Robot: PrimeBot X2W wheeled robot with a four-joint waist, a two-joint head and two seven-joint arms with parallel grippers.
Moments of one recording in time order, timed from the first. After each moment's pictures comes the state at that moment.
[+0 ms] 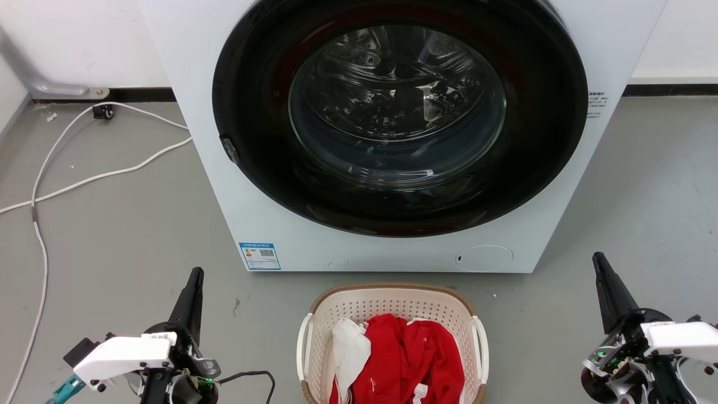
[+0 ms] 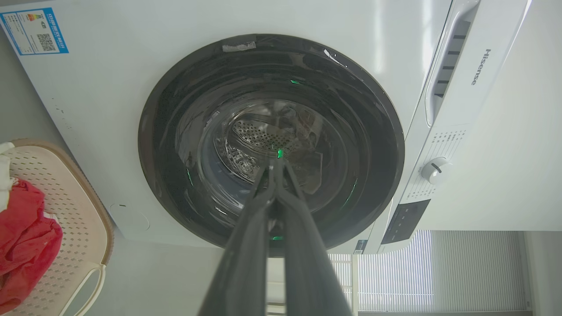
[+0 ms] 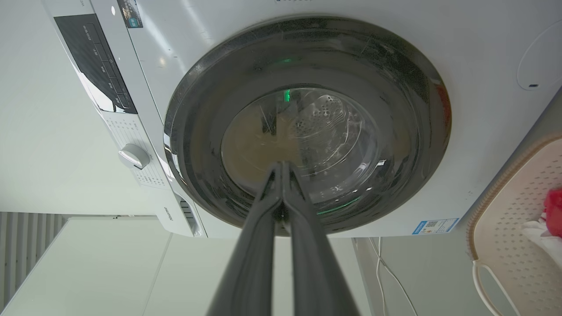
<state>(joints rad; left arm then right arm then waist) -0.10 0.06 0.11 0.25 -1.62 -0.13 0.11 -0.10 -0.06 -0.11 0.24 1.62 0.13 0.11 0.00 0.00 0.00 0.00</state>
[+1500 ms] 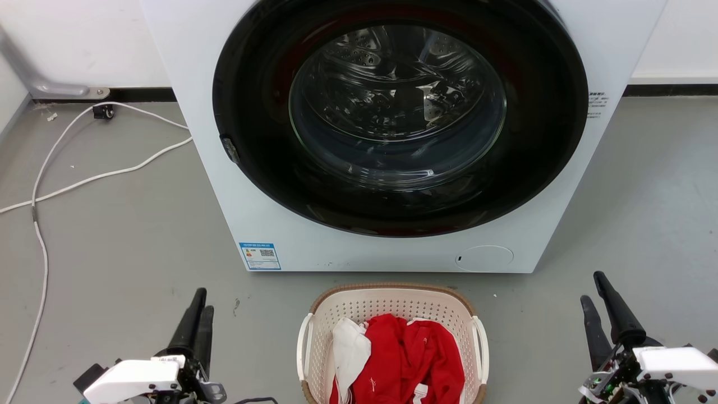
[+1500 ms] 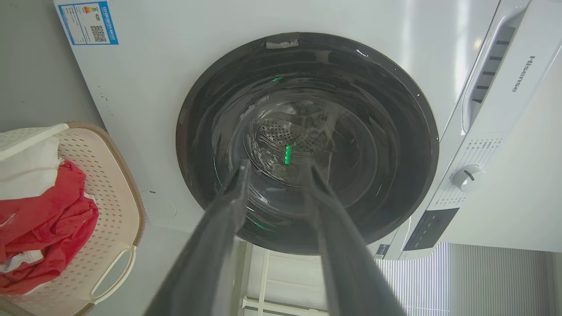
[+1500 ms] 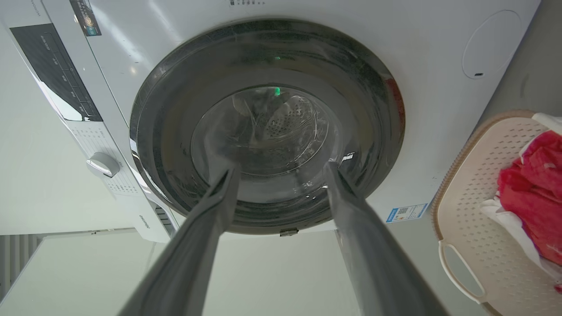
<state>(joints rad) -0.06 0.04 0.10 0.29 -1.62 -0.13 0.10 -0.05 -0.05 -0.10 0.29 1.62 0.13 0.10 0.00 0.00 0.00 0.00</state>
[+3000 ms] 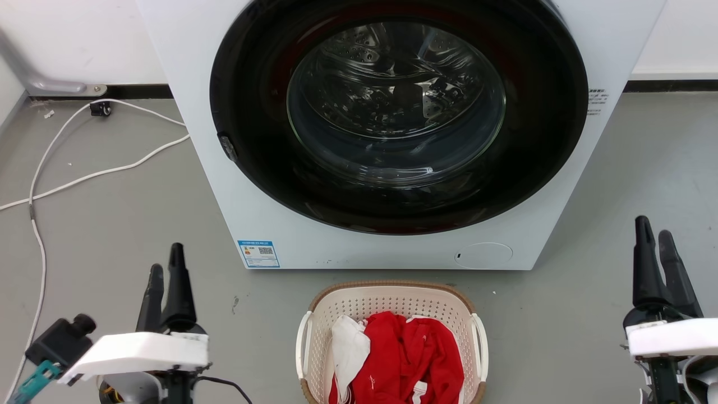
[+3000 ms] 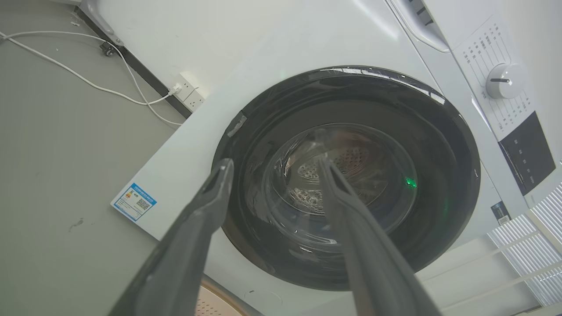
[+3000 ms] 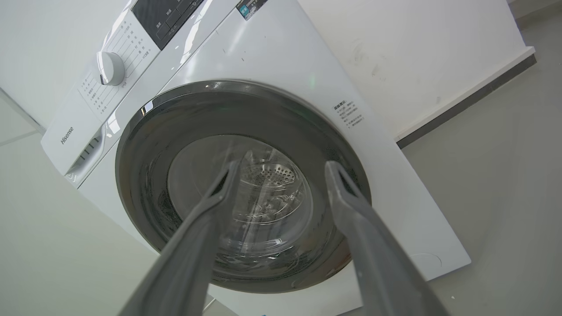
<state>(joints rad) -0.01 0.05 0.07 -0.04 -0.90 0.01 -0.08 -0.04 -0.05 -0.15 -0.02 0.76 0.13 -0.08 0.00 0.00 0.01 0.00</state>
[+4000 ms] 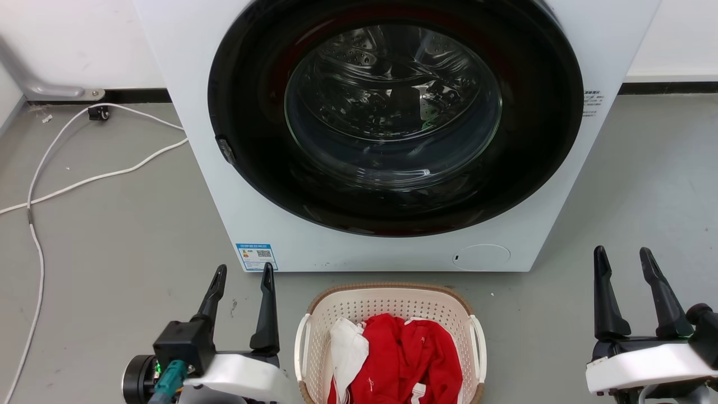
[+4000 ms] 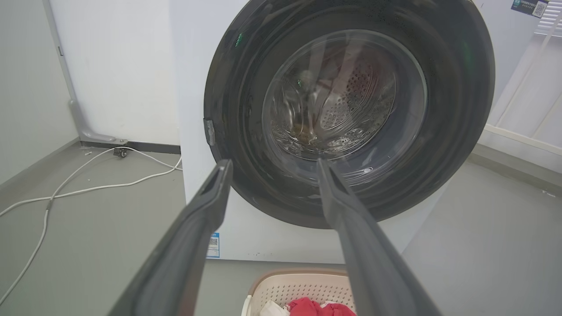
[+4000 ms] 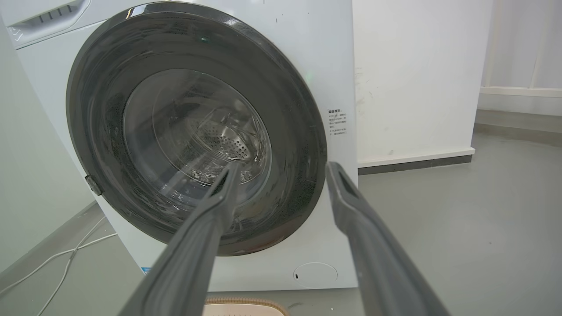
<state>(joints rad) 0.00 0.21 -0.32 -0.07 -0.37 0.23 -0.17 0.04 -0.05 -0.08 -0.05 0.22 0.13 -0.17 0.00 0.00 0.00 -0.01</state>
